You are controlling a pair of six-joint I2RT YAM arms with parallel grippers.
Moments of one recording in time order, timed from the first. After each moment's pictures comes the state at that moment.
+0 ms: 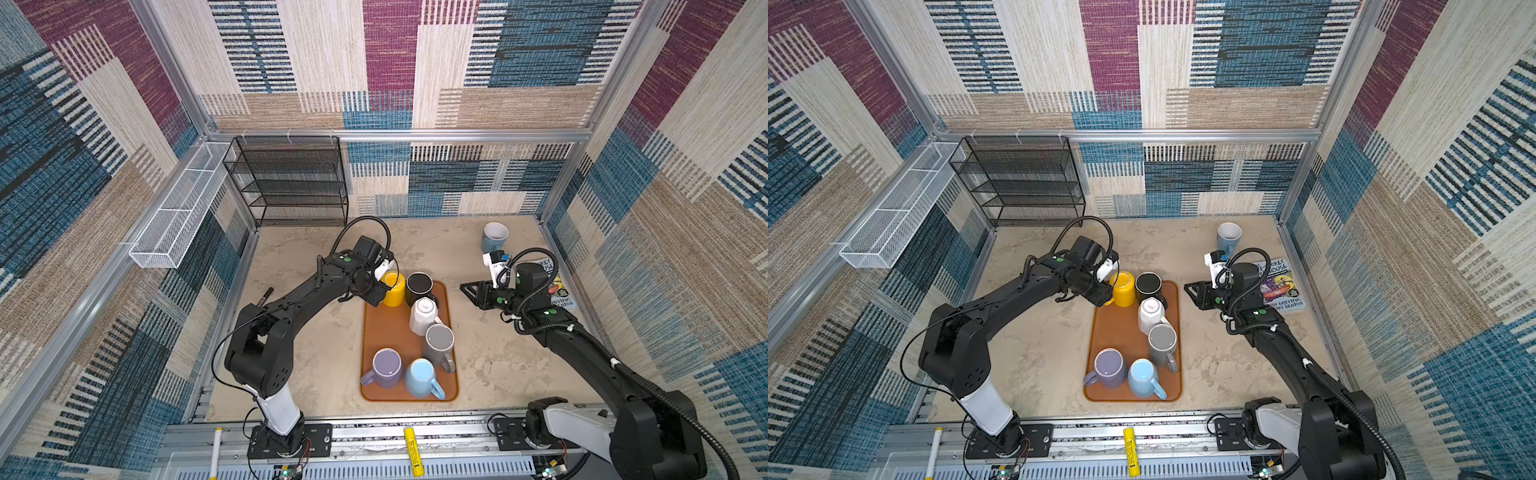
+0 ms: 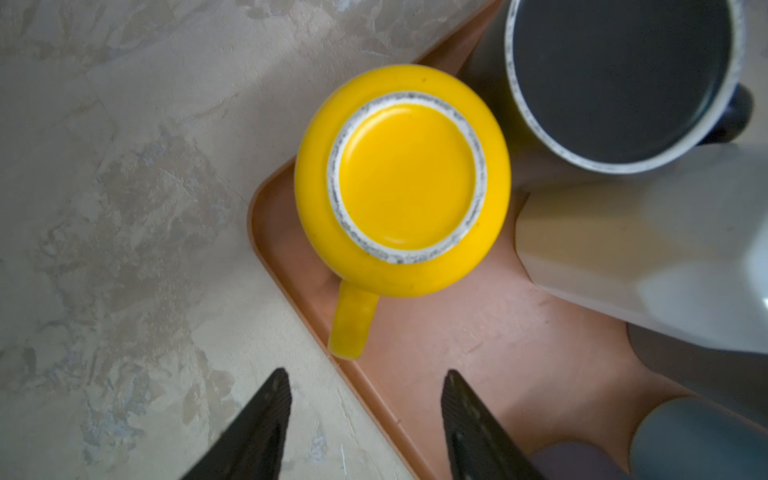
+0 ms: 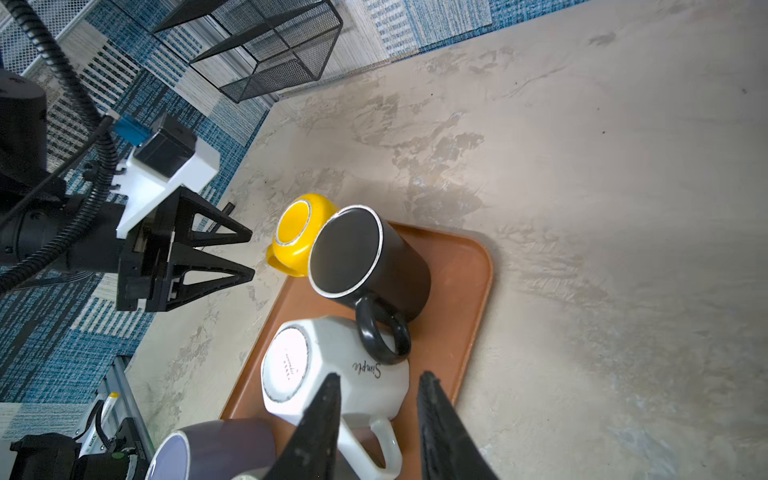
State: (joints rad) left arm -0.51 1.75 1.39 -0.78 0.06 0.17; right arm 0.17 1.13 0.68 -0.09 -0.55 0.31
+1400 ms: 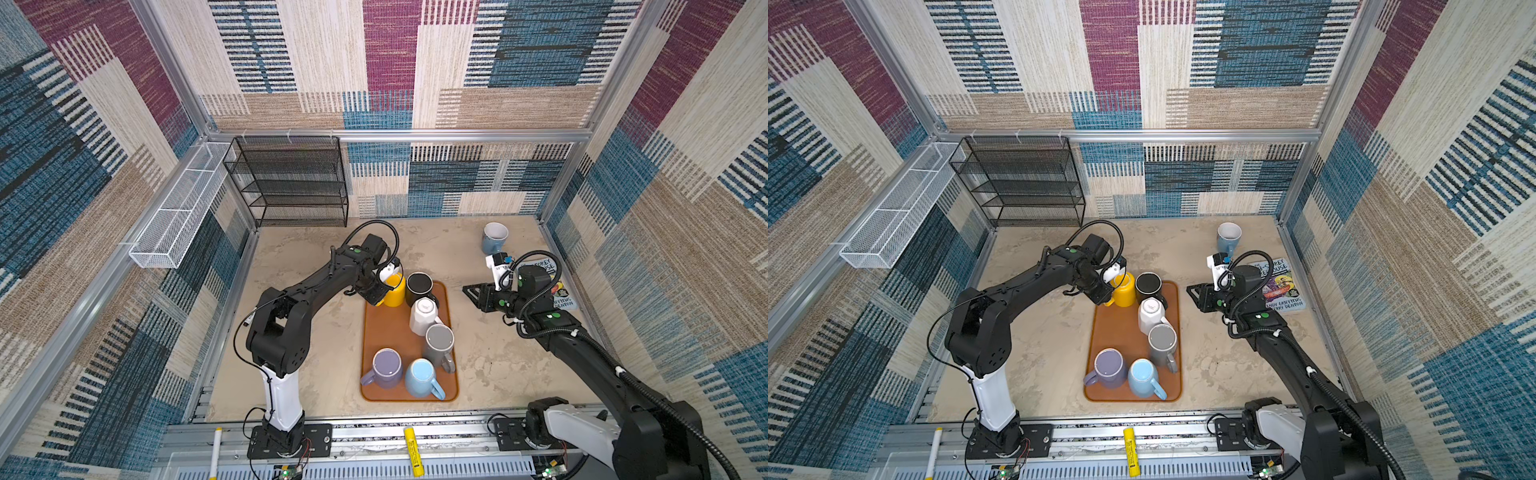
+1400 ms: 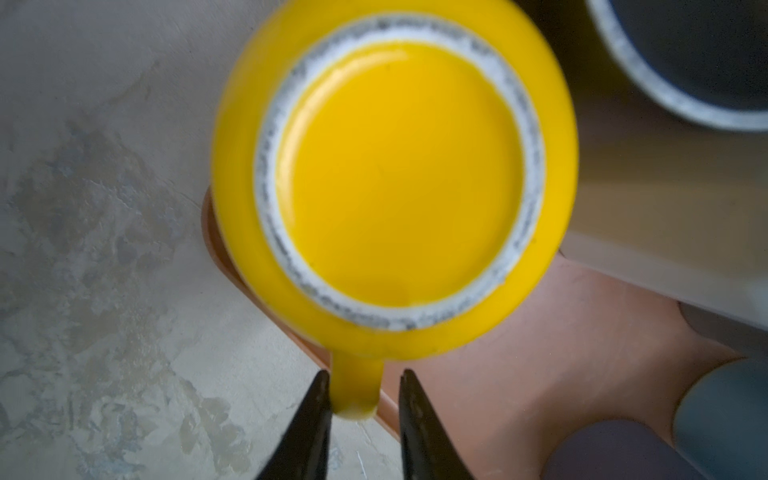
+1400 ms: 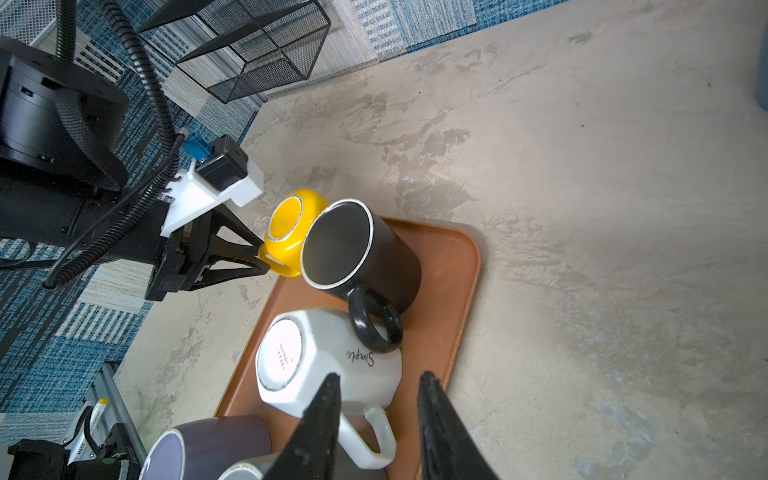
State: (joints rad) left arm -0.51 1.91 1.53 -0.91 0.08 0.28; right arm 0.17 1.09 0.67 -0.13 -0.51 0.31
